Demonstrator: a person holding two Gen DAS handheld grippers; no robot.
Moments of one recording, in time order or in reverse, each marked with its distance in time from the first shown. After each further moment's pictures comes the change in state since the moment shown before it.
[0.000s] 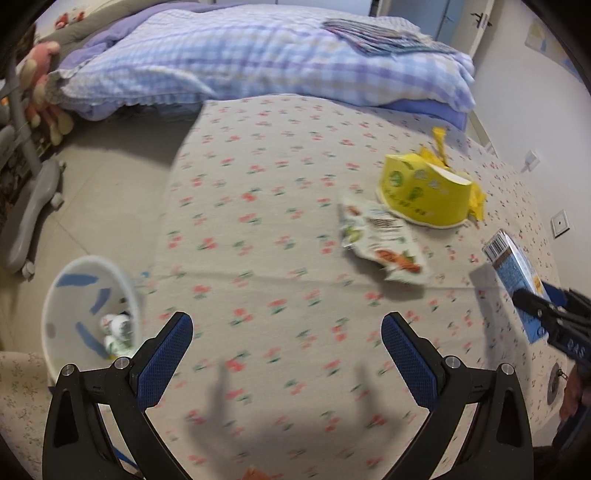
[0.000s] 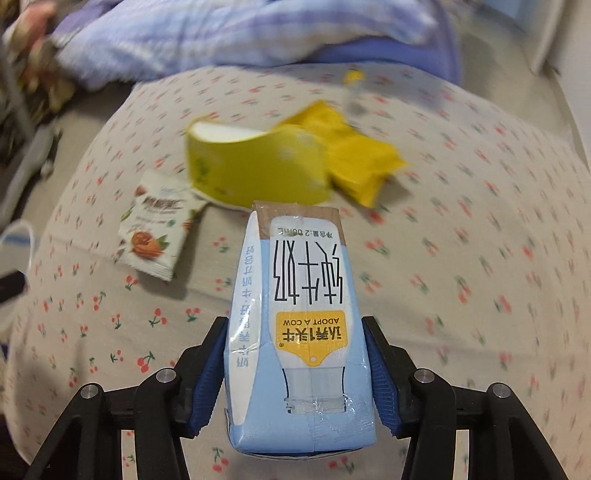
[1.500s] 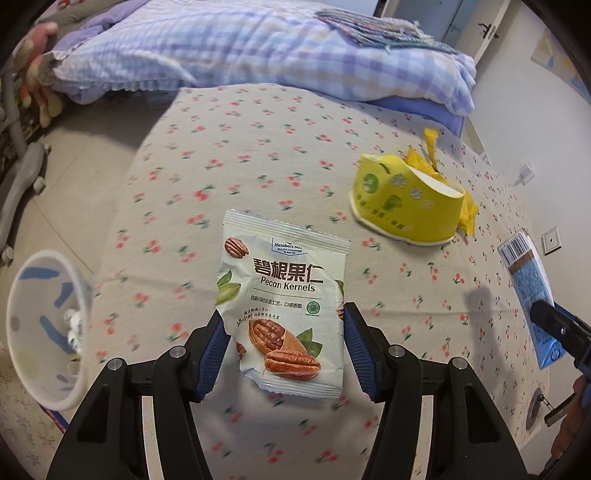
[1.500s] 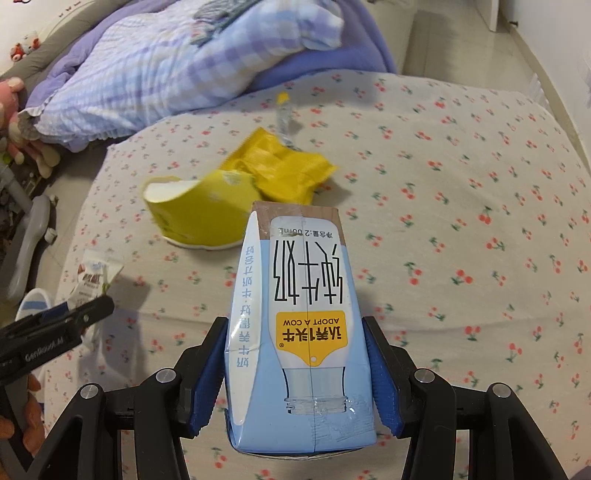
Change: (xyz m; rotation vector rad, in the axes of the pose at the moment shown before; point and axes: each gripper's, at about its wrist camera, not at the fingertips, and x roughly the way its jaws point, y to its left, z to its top) left arm 0.021 -0.016 0.011 -0.080 0.015 -0.066; right arm -0.028 -0.036 0.002 0.176 -0.049 0.059
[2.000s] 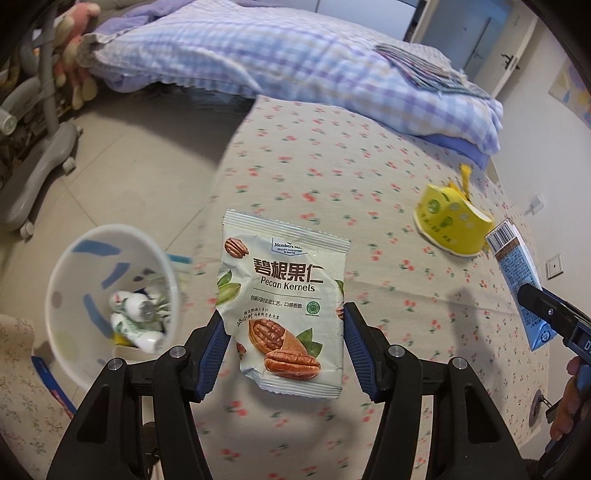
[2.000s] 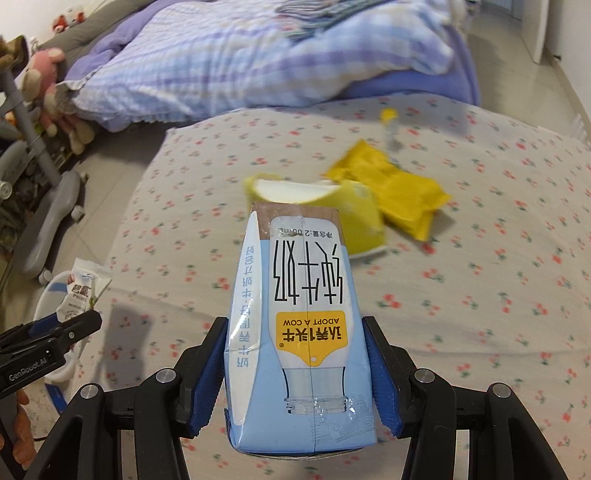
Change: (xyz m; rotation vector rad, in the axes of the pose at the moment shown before) left arm -0.043 0.092 -0.023 -0.090 -0.057 0.026; right arm 0.012 0.085 0.005 -0.123 -0.015 0.057
